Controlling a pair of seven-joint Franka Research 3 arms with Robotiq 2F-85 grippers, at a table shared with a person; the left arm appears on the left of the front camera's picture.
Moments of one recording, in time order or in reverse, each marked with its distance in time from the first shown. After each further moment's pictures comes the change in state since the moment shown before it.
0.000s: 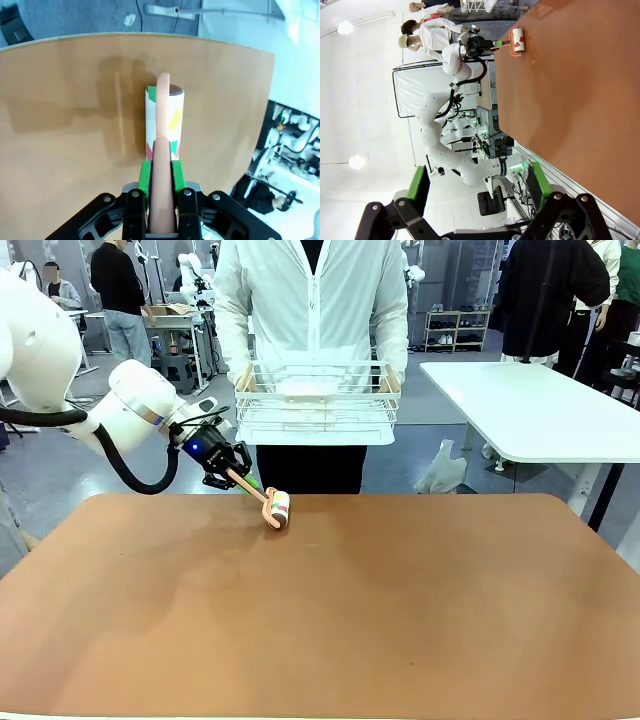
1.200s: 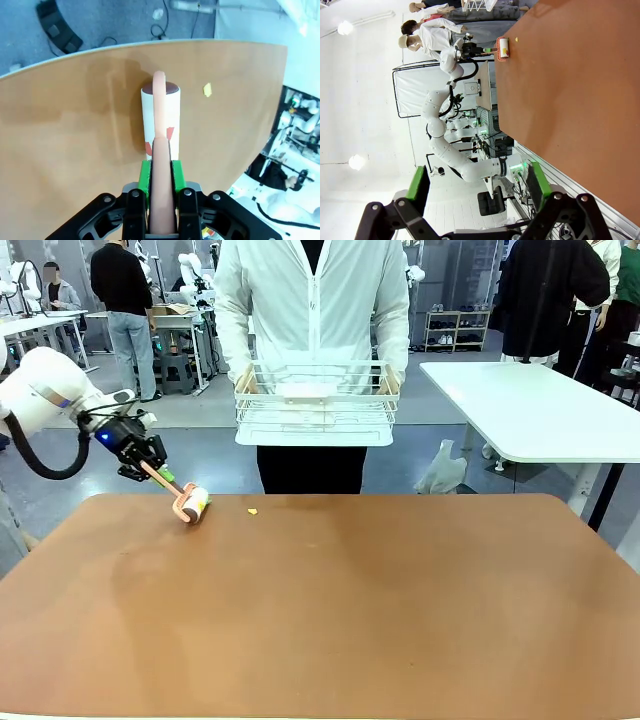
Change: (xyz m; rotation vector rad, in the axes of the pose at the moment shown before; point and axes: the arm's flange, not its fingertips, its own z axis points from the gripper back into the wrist) left arm 0.027 0.125 0.130 0.037 0.088 -0.055; right arm 0.000 0.000 0.000 0.000 -0.001 0.000
